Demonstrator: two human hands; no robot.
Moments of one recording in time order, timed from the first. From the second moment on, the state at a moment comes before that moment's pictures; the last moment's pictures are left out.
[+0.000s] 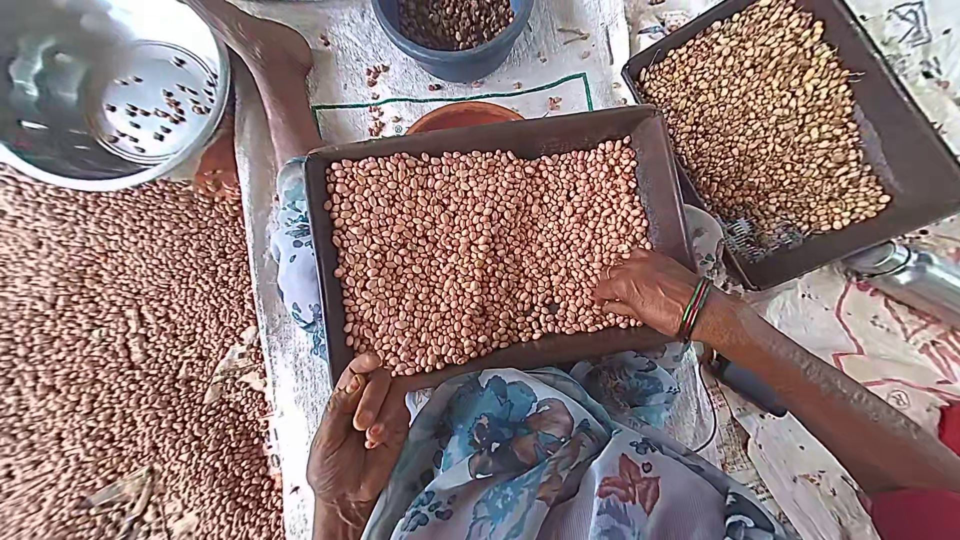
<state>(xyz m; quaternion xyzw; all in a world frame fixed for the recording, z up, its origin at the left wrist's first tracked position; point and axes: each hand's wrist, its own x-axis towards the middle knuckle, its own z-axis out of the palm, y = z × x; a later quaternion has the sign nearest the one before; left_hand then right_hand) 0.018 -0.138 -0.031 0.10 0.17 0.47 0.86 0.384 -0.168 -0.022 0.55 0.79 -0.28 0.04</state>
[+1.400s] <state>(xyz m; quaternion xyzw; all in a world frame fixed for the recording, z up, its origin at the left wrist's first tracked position) 0.008 -0.145 -0.040 0.22 0.28 0.46 0.82 0.371 -0.159 -0.026 0.64 0.72 -0.26 -0.04</state>
